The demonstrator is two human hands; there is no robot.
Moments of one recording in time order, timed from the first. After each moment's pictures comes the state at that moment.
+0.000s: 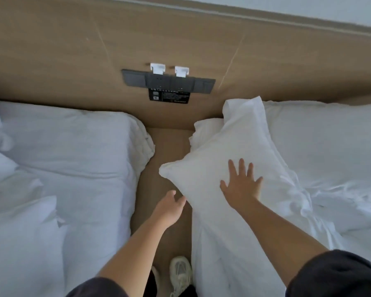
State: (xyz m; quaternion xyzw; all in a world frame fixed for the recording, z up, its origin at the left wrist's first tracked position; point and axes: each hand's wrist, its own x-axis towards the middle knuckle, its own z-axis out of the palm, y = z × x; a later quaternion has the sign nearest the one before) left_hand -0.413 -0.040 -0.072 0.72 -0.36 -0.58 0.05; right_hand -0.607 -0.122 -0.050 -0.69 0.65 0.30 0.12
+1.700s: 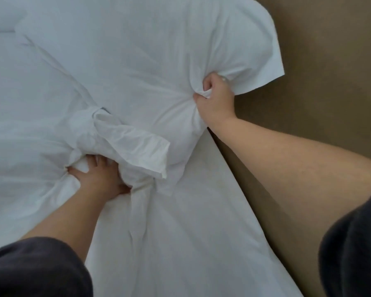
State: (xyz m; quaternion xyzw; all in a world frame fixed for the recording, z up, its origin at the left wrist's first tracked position) left_hand 0.299 0.004 -0.349 0.97 -0.03 -0.26 -0.02; right_hand 0.340 -0.244 -0.201 -0.89 0.11 -0.16 0.40
